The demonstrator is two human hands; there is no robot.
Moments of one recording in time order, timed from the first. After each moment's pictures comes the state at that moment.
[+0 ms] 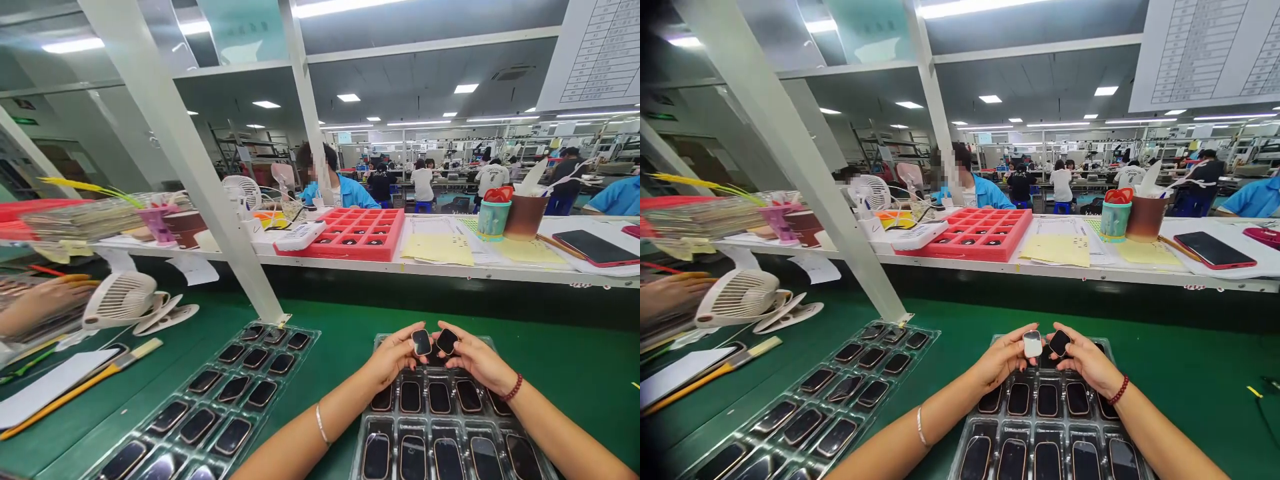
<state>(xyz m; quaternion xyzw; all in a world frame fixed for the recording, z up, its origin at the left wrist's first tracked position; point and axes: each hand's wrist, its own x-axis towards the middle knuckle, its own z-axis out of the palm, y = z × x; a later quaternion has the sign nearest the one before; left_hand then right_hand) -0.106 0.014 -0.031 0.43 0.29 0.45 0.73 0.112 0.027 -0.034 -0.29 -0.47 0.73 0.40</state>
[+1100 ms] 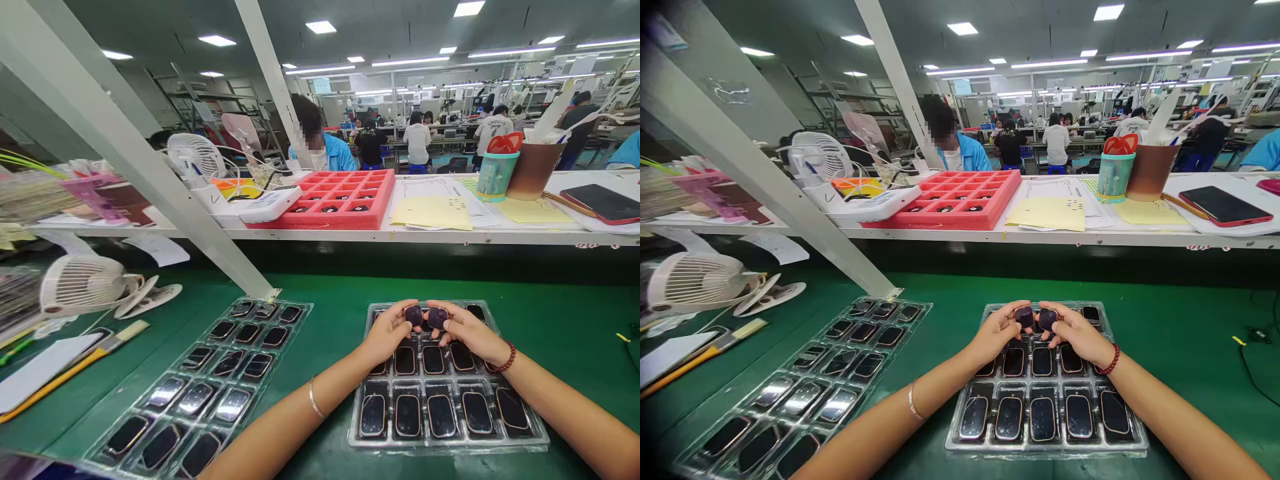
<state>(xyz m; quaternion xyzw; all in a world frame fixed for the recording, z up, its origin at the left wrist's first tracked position) -0.100 0.007 -0.036 0.56 0.38 0.43 0.60 0.111 0.019 -0.038 -0.30 -0.57 0.68 0.35</state>
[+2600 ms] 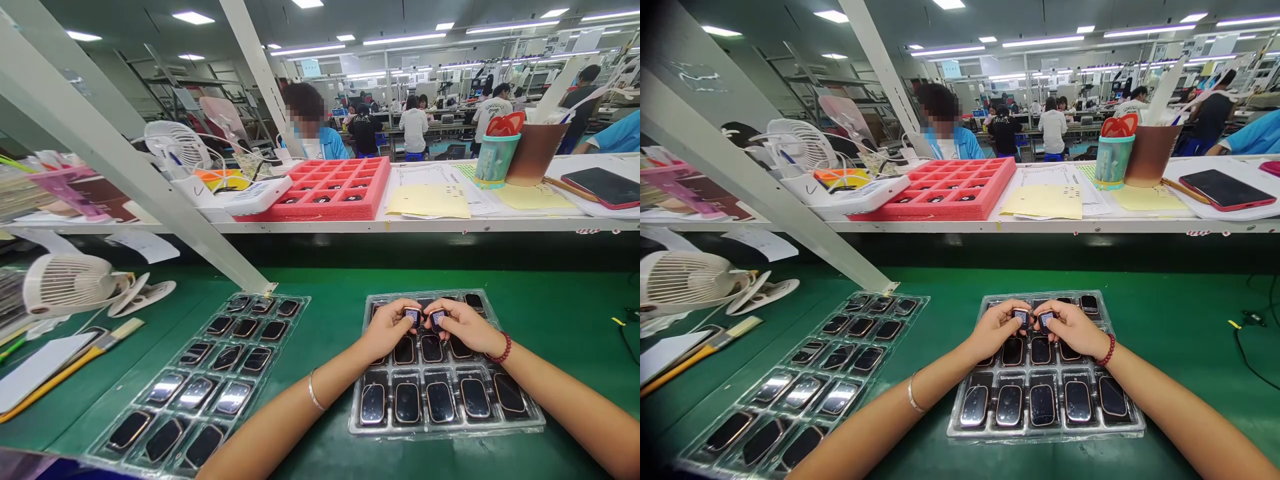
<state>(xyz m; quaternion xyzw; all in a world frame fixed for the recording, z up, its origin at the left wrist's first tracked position) -0.097 0.002 -0.035 0.59 0.38 0.41 0.59 0.105 0.013 -0.030 -0.34 -0.65 0.61 0.31</state>
